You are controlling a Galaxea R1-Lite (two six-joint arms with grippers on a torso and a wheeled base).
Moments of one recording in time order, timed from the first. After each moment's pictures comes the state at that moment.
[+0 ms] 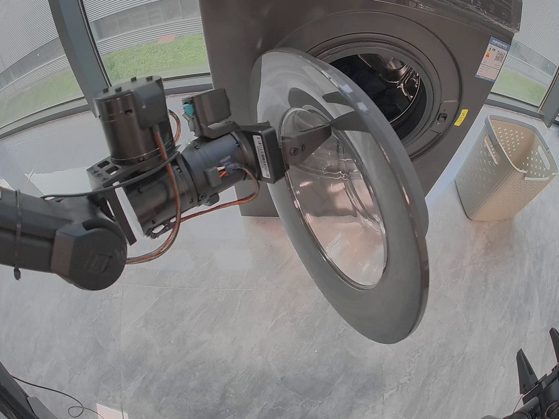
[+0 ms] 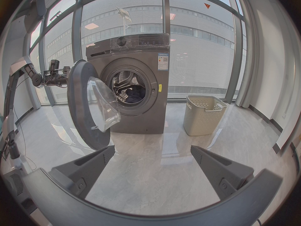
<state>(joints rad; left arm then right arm) -0.64 1.76 -1.11 -0.77 -0.16 -0.19 0.00 0.02 -0.02 0.00 0.00 -0.01</state>
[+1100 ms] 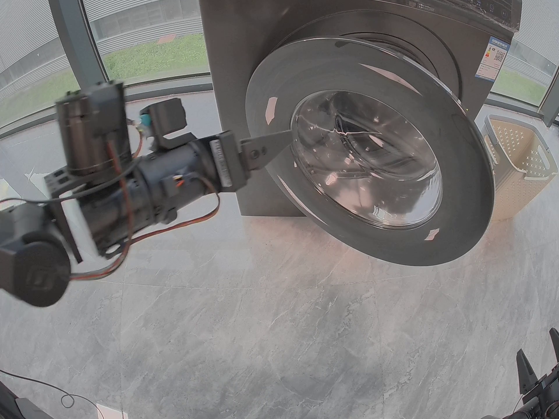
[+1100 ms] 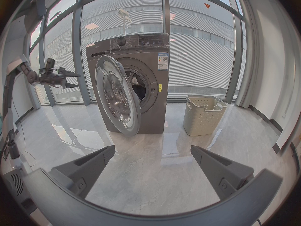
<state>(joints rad) -0.64 1.61 -1.00 -0.63 -0.02 -0.31 0.00 0.02 -0.02 0.00 0.00 -0.01</state>
